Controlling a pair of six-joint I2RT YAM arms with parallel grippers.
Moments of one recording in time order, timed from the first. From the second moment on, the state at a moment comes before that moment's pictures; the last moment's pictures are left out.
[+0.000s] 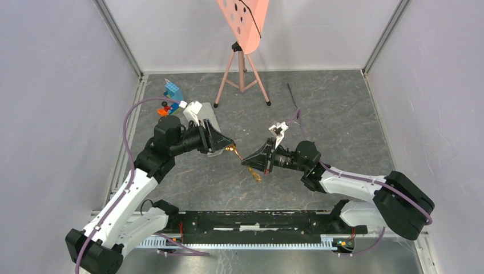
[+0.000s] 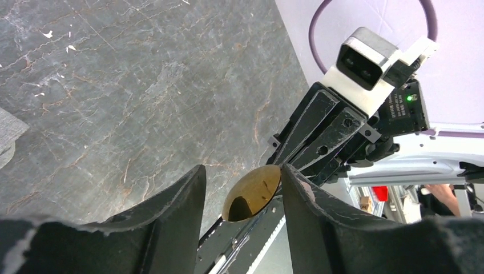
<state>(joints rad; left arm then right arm) -0.45 0.87 0.83 -0.31 0.52 -0.65 0.82 1.23 0.43 0.87 -0.53 0.64</state>
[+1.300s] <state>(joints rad) -0.44 0.71 0.71 -0.13 0.16 -0.27 0.84 1.51 0.63 0.93 -0.42 0.81</state>
